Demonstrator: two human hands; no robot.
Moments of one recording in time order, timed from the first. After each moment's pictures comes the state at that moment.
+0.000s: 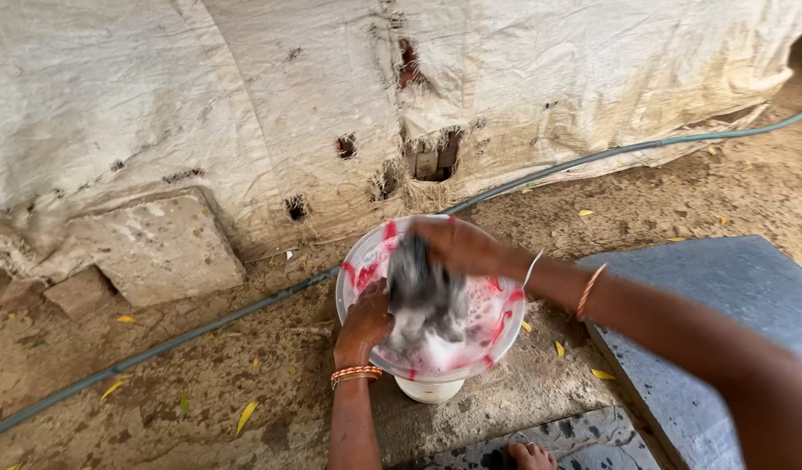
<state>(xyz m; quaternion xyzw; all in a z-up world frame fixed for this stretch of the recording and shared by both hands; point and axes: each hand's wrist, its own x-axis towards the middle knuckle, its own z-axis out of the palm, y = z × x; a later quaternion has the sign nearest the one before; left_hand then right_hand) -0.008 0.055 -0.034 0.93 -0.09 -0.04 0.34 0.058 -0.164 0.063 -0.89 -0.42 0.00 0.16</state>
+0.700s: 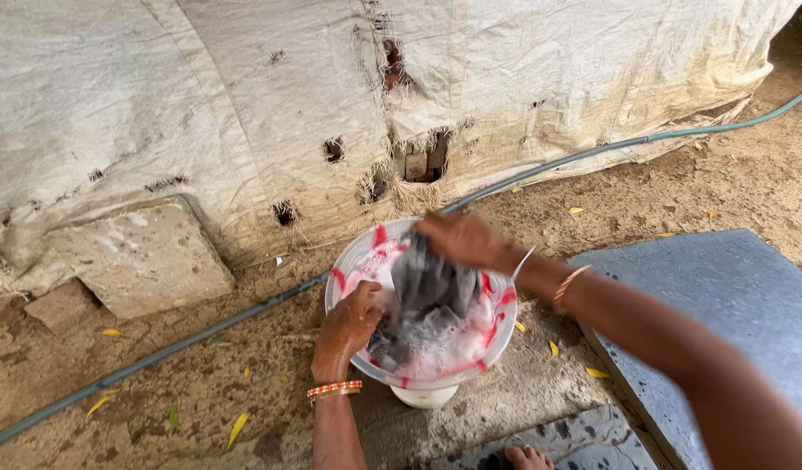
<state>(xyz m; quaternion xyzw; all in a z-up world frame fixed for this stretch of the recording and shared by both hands) -0.003 0.074 -0.028 0.94 -0.08 -0.03 0.33 0.099 -0.194 0.027 -0.92 -0.38 -0.12 -0.02</state>
